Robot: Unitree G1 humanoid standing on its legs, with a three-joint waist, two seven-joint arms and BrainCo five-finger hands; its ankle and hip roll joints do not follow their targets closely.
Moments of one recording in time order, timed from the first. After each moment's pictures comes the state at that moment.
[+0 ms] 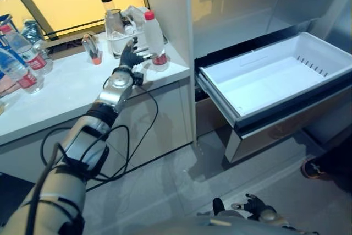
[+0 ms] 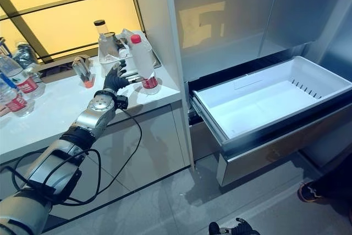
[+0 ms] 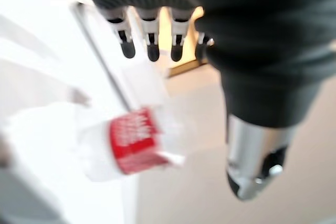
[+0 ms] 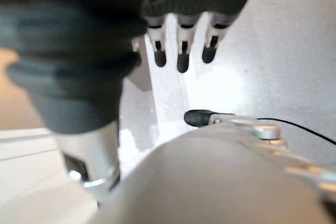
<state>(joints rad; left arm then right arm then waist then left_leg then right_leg) -0.94 0.49 -0.49 0.92 -0.52 -0.05 0.22 -0.05 -0.25 0.31 1.23 0.15 -0.01 -0.09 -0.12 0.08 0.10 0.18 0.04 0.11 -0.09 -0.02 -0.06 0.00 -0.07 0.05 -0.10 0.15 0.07</state>
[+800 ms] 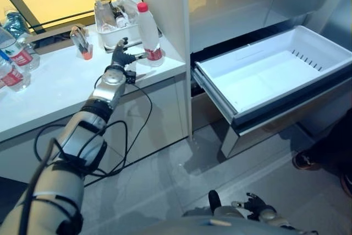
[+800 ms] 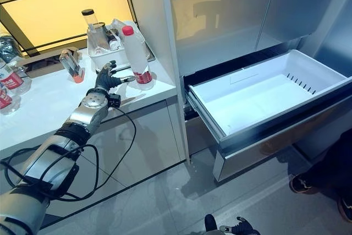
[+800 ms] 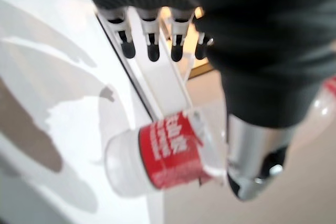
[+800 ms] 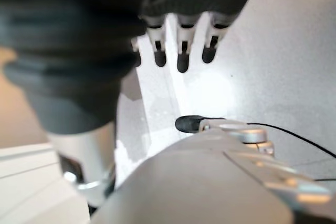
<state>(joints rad) -0.99 0.52 -0.51 0.98 -0.52 -0.05 0.18 -0.06 -0.25 0.30 1.22 0.20 -0.02 -0.11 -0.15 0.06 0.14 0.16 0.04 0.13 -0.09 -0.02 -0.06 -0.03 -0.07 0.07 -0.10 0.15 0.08</state>
